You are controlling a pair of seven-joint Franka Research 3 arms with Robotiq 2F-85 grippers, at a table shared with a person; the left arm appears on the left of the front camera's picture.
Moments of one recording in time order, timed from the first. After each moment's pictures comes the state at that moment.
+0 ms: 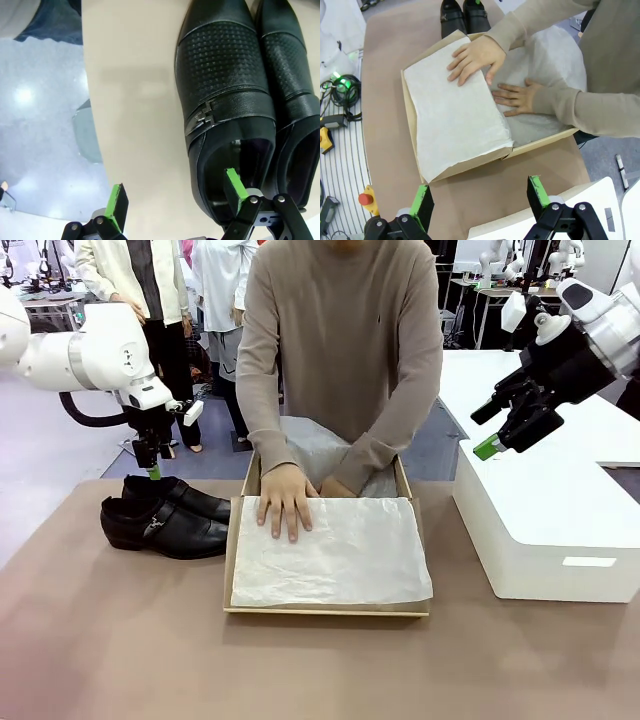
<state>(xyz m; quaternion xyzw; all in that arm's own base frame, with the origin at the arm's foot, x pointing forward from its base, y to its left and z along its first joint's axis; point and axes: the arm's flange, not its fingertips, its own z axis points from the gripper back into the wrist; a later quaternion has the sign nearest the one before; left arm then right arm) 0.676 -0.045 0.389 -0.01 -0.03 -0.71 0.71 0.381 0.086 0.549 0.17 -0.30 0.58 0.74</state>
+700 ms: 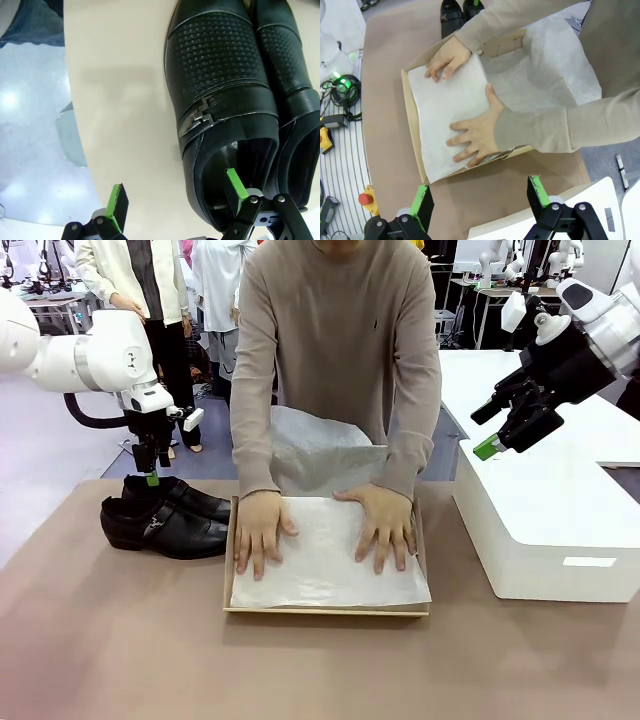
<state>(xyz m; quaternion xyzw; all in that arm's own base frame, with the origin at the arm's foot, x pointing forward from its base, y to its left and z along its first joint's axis) 0.685 -0.042 0.372 -0.04 0.00 -0.71 0.71 0.381 0.086 0.549 0.17 -0.30 0.58 0.74</state>
